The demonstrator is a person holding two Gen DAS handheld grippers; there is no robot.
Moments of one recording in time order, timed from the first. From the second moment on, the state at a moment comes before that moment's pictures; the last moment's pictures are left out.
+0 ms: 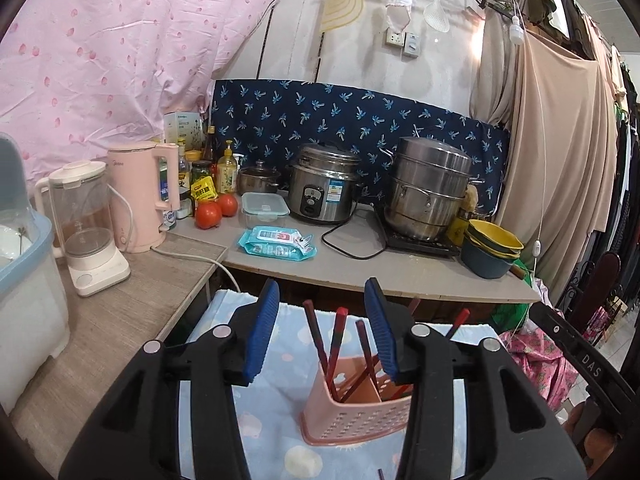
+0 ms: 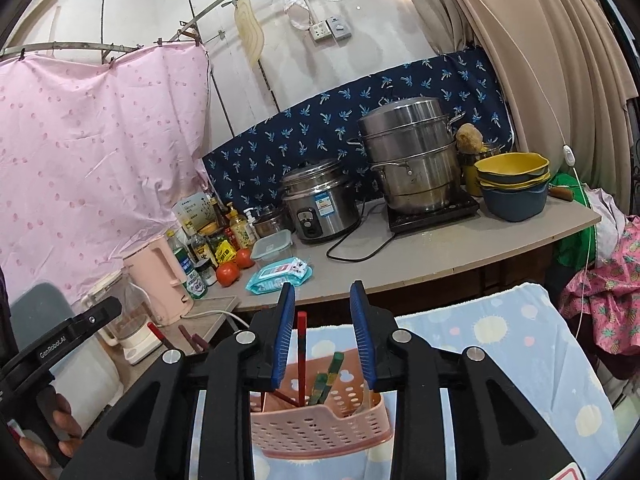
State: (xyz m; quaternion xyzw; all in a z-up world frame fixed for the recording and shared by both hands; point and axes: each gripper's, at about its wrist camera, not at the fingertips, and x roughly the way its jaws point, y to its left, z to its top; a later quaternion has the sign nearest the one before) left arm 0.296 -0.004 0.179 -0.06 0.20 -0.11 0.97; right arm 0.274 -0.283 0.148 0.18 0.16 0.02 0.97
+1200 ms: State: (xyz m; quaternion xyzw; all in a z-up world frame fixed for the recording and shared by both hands) left arm 0.111 -0.011 -0.027 0.03 0.40 -0.12 0.91; right arm 0.060 -0.186 -0.043 0.10 0.40 0.04 0.91
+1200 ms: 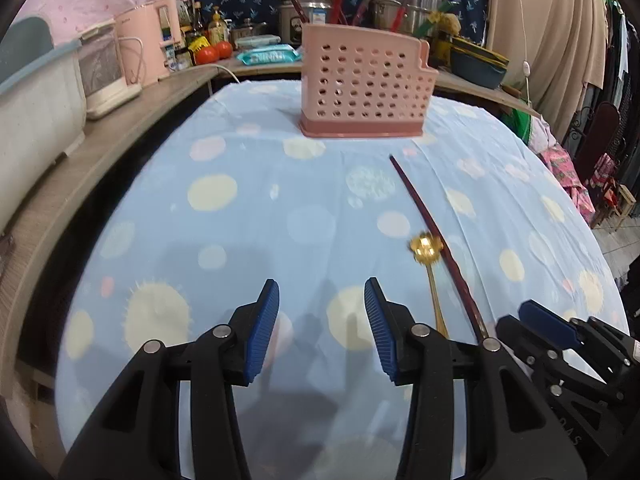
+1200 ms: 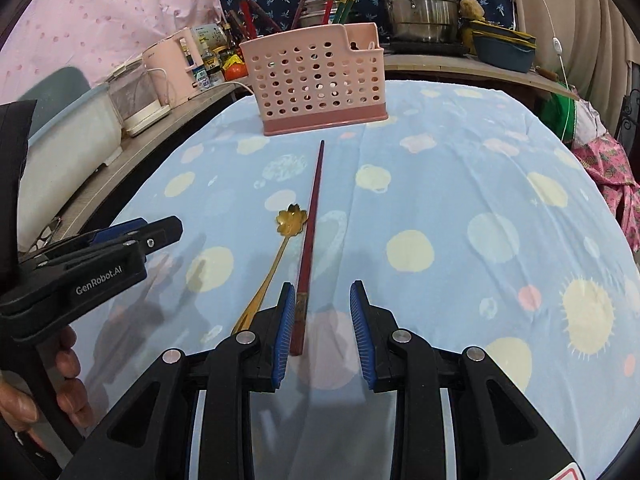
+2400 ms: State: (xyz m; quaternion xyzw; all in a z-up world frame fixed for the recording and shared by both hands) left arm 0.094 -0.028 -0.046 0.03 0.43 -0.15 0.89; right arm 0.056 -0.184 -0.064 0.09 0.40 0.02 0.91
